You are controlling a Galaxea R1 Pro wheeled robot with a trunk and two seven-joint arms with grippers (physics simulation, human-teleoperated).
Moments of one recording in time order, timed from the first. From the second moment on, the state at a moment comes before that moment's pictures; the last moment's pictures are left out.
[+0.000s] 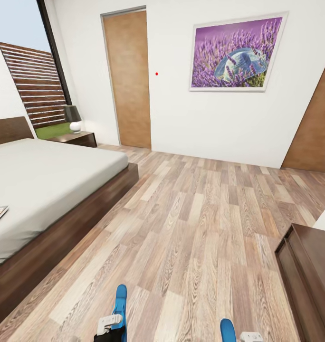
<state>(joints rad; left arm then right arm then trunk) -0.41 0.00 0.10 -0.13 0.18 -0.19 -0.42 -0.39 -0.13 -0.16 -0.13 0.08 -0.02 0.39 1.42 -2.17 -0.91</state>
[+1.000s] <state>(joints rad) -0.41 0.00 0.10 -0.13 0.18 -0.19 -0.42 -0.39 -0.14 -0.16 -0.13 0.08 -0.02 0.39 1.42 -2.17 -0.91</state>
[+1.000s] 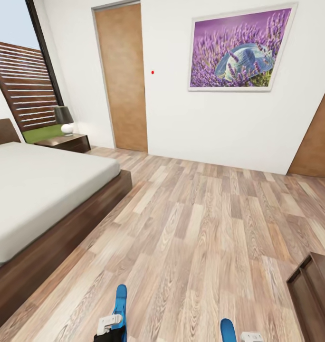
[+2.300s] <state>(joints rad) -0.41 0.00 0.10 -0.13 0.18 -0.19 -0.42 -0.39 -0.13 -0.16 -0.13 0.08 -0.02 0.39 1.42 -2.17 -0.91</state>
